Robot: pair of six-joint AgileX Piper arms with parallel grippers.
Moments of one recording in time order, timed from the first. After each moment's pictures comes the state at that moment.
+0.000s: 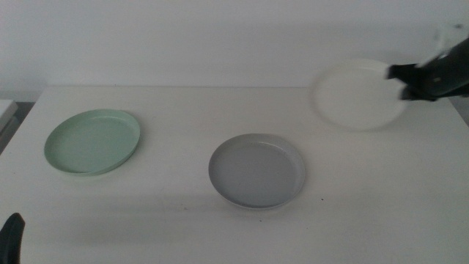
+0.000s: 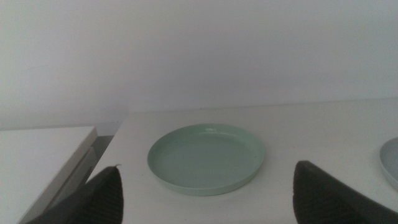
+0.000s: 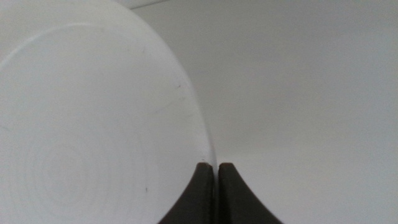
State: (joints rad) left arm 0.01 0.00 0.00 -0.03 0.15 0.06; right arm -0.01 1.91 -1.48 0.12 0.61 0.12
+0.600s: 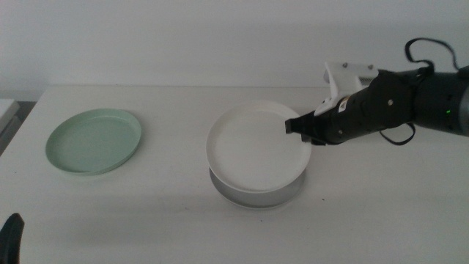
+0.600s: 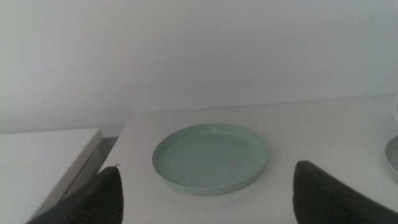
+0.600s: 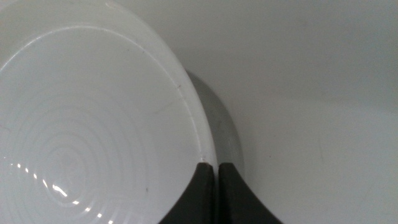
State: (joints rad) left arm 0.01 0.00 0.00 -0.01 0.15 0.06; right arm 0.43 1.80 -1.20 0.14 0.40 0.15
